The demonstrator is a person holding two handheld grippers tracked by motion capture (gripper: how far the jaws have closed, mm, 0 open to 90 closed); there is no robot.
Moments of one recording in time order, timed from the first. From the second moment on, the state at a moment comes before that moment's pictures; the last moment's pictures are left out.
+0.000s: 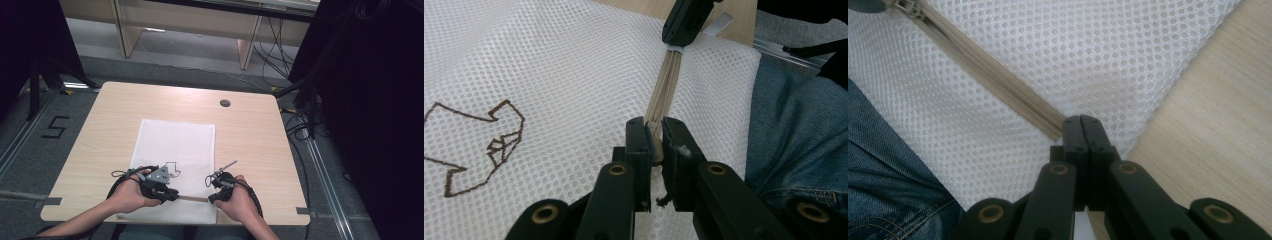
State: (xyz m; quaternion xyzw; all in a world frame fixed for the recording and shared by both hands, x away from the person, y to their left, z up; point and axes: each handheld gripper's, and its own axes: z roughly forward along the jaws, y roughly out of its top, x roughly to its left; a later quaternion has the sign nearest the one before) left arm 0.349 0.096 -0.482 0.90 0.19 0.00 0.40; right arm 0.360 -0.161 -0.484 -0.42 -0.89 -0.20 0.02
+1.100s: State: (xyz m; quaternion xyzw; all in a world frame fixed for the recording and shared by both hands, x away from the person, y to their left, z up) left arm 0.345 0.116 -0.480 0.89 0.20 0.01 0.40; right arm 0.357 -0.160 -0.483 -0.43 -0.88 -0.20 0.02
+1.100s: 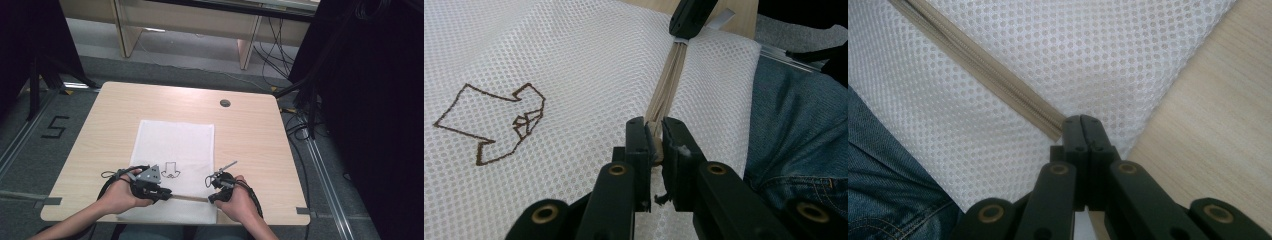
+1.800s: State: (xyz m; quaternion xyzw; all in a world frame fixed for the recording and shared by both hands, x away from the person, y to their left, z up) left arm 0.345 0.127 -0.478 0.89 0.21 0.01 0.41; right arm 0.357 -0.160 -0.483 -0.43 -0.88 -0.20 0.03
